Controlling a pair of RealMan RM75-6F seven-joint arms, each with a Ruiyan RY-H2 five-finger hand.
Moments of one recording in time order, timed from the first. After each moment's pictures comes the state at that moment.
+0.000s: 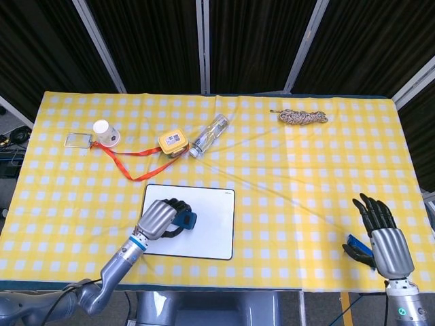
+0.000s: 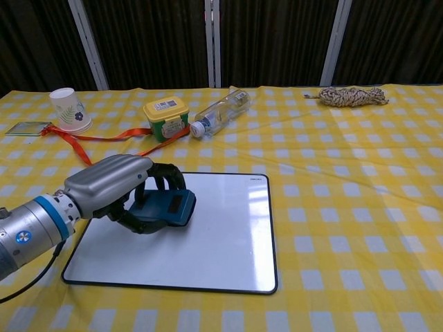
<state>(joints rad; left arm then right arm) -0.60 -1.82 -0.02 -1.14 1.54 1.12 0.02 0.08 -1.23 0.03 -1.53 -1.63 1.56 0.12</state>
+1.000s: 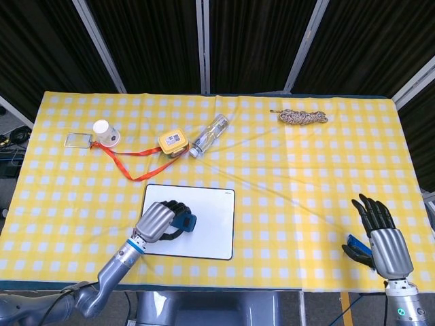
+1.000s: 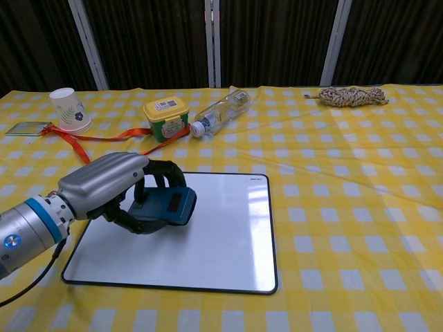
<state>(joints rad) -0.58 -1.82 -0.01 -1.16 1.58 1.18 -0.01 0.08 -1.23 0.03 -1.53 -1.63 1.56 0.11</state>
